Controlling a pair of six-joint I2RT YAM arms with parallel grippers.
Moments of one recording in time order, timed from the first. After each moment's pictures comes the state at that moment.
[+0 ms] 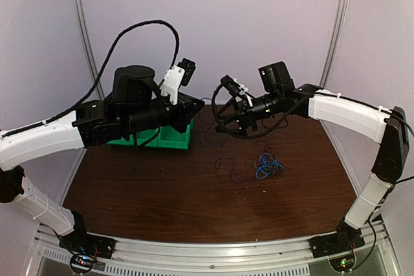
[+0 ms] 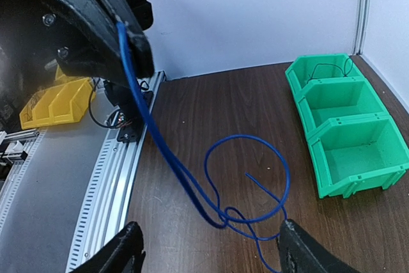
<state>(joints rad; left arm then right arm) -1.05 1.38 1.31 -0.18 -0.20 -0.14 0.63 1.67 1.47 -0.37 -0.93 -0.29</state>
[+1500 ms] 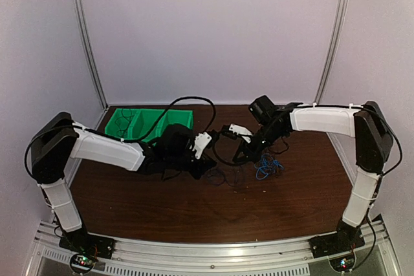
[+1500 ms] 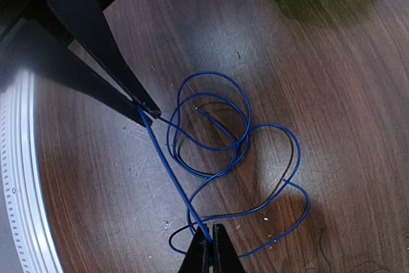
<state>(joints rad) -0.92 1.80 1.01 0.21 0.14 -0.08 0.61 1.84 1.36 -0.63 -0.52 -0.45</state>
